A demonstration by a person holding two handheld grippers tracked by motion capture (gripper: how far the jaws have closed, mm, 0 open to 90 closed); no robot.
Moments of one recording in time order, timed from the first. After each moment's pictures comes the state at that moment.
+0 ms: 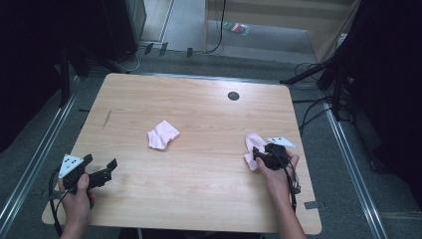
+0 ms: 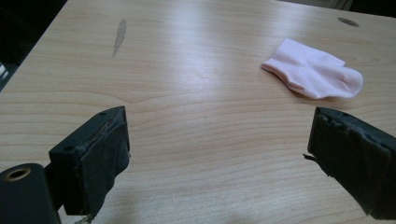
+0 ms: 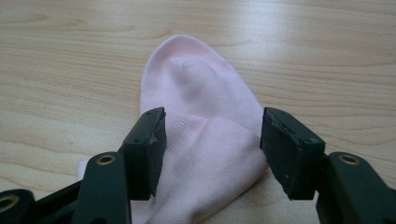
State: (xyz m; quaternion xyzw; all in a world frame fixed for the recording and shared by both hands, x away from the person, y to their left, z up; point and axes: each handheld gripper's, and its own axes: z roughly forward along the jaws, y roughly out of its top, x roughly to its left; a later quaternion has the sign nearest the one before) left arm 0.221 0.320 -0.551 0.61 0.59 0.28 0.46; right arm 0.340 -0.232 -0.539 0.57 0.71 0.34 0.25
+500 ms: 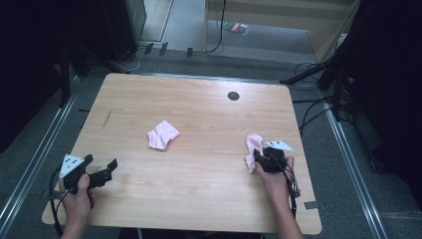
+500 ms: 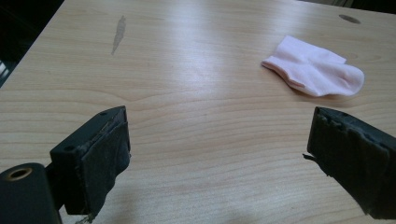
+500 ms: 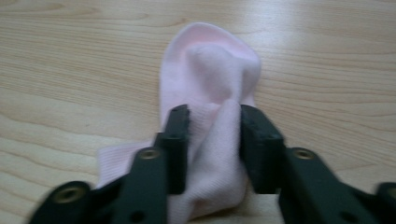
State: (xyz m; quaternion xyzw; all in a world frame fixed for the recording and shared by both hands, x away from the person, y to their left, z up) left arm 0.222 0.318 -0.551 0.61 0.59 0.28 0.45; right arm 0.331 -0.228 -0.545 0.56 0.71 0.35 0.24
